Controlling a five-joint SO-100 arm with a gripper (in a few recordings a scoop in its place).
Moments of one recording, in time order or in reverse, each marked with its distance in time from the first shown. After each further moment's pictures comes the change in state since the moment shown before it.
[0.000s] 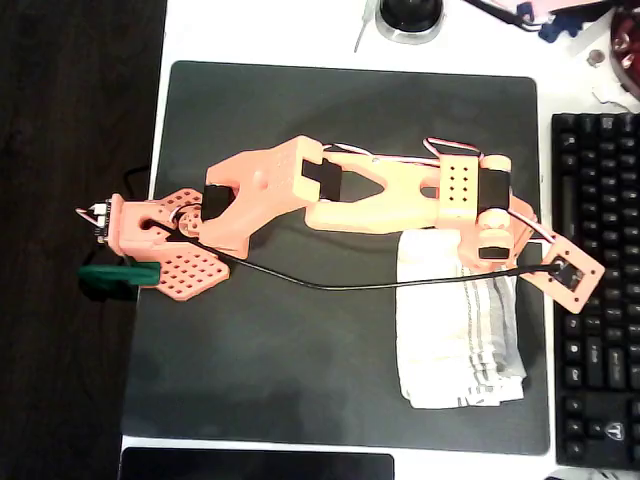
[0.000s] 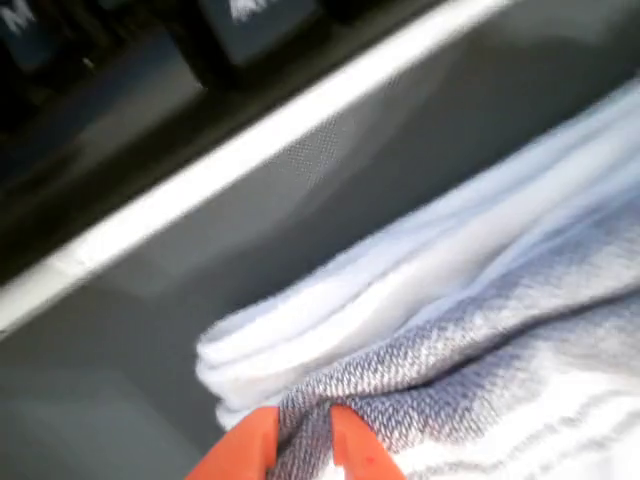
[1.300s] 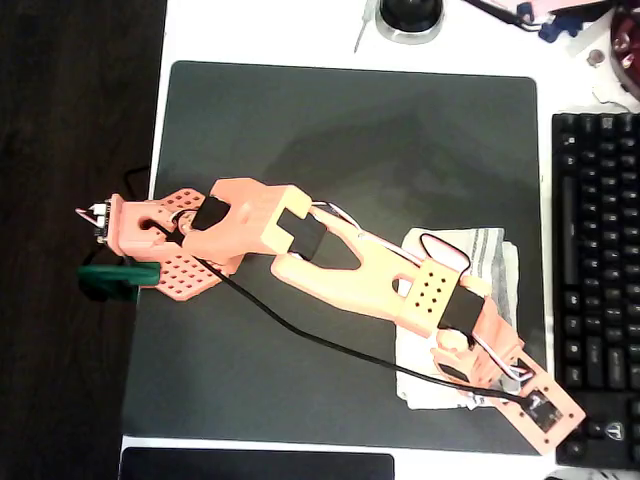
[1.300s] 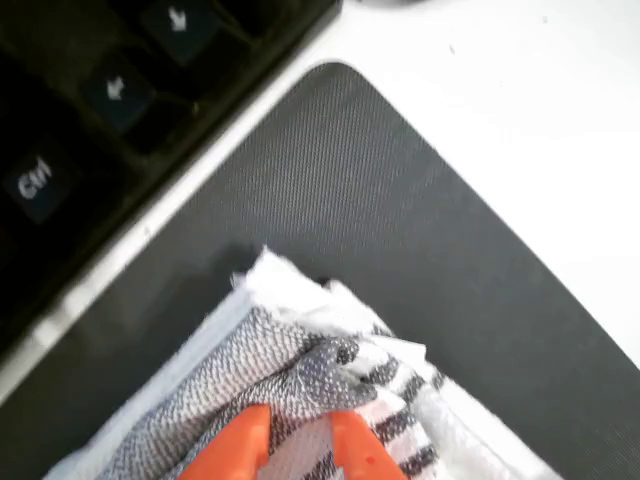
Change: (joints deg) arm 21.3 1.5 10.1 -13.5 -9.2
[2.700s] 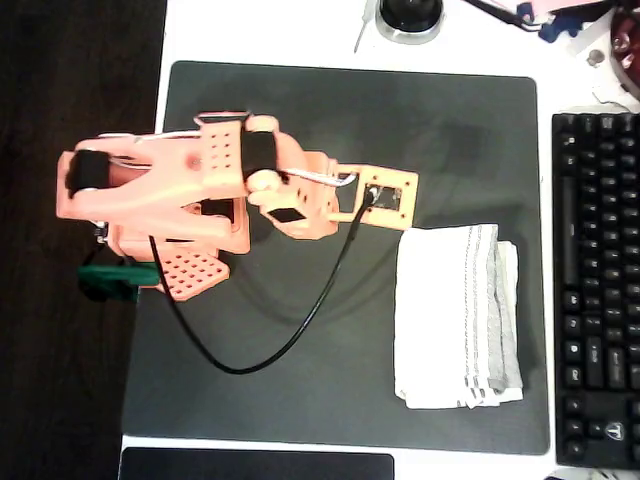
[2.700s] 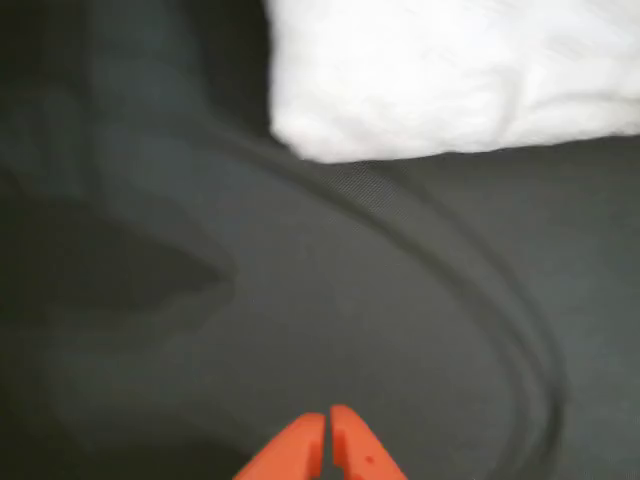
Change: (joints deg) arm -31.0 103.3 95.7 5.1 -9.0
